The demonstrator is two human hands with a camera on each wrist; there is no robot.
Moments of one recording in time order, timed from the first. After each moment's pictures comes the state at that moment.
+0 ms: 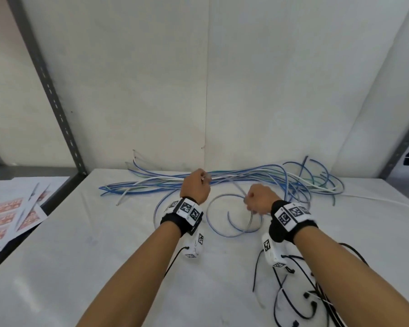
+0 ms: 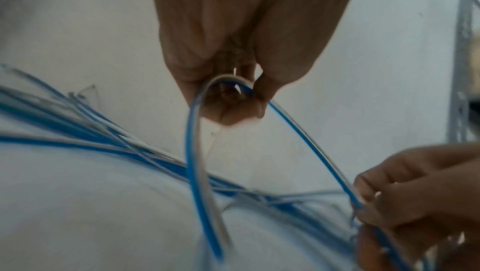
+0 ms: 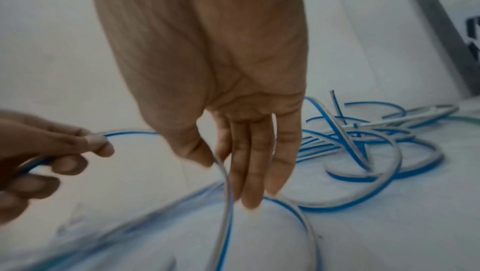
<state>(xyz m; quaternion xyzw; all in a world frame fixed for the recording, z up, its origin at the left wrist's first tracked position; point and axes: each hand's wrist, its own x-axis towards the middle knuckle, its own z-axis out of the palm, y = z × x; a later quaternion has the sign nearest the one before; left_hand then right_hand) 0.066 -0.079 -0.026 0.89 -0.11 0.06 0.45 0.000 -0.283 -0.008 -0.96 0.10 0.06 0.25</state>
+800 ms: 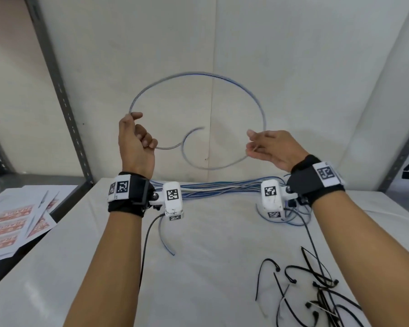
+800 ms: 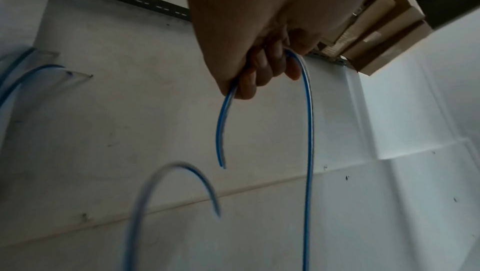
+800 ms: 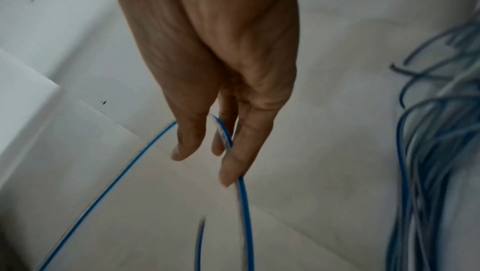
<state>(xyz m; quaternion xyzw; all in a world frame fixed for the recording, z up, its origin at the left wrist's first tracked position) 0.038 0.032 0.126 0.38 -0.10 0.18 0.90 -0.007 -0.267 0.144 -0.69 0.02 -0.13 0.71</state>
